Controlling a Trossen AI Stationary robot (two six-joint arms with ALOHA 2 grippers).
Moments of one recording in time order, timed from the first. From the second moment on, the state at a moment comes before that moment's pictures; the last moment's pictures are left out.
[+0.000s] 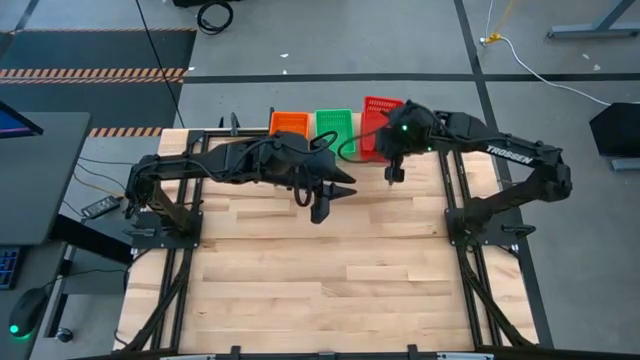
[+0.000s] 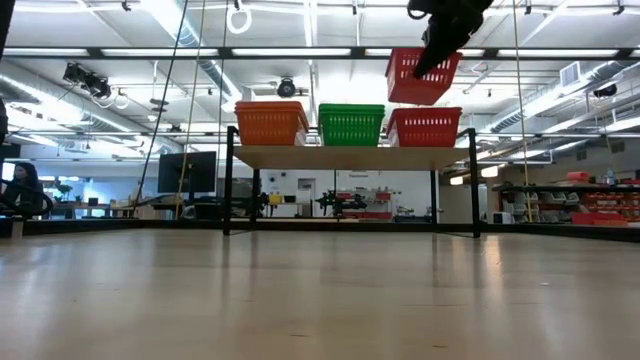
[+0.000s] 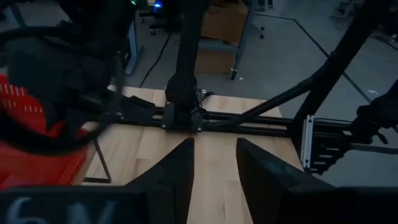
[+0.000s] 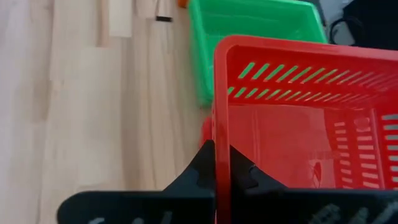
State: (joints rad) left arm -0.02 1.69 1.88 -0.53 0.00 -0.12; right arm -0.35 1.27 1.36 -0.92 0.09 -0.35
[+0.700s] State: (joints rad) left arm -0.01 1.69 1.88 -0.53 0.00 -0.12; right arm -0.45 1.35 1.35 -0.96 -0.04 -0.37
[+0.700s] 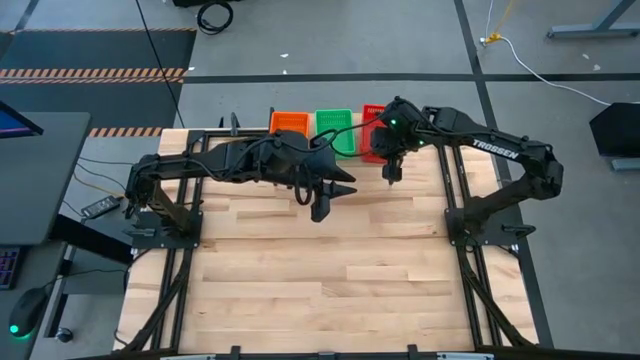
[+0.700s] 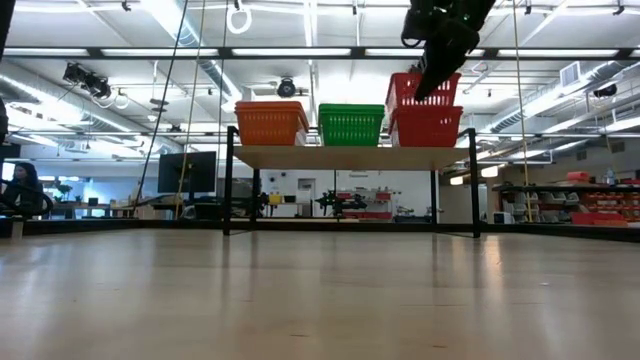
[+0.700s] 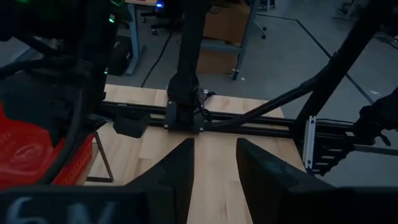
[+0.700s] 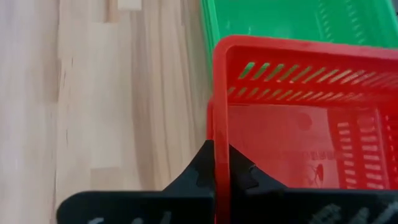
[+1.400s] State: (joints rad) left arm -0.01 1.69 1.88 -0.53 0.00 -0.15; right arm -0.45 1.37 1.35 -0.97 -0.06 -0.36
